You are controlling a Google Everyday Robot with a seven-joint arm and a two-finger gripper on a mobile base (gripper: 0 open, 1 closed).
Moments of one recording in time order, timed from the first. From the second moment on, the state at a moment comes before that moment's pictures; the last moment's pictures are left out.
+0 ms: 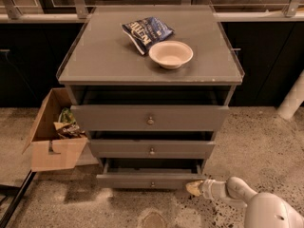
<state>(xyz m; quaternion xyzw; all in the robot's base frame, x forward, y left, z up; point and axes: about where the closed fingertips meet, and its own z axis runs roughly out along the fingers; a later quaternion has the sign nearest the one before) 0.571 -0.200 0.133 -0.29 0.85 0.31 0.32</state>
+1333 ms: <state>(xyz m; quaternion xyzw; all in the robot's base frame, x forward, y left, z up) 0.605 -0.203 0.142 -0.28 0.84 0.30 0.35</state>
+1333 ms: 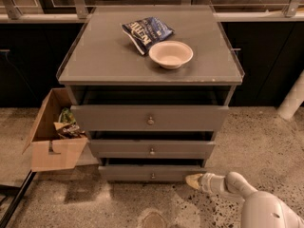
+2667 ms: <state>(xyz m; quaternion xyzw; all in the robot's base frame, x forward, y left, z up) 0.547 -0.218 0.132 -0.24 0.84 0.33 0.35</state>
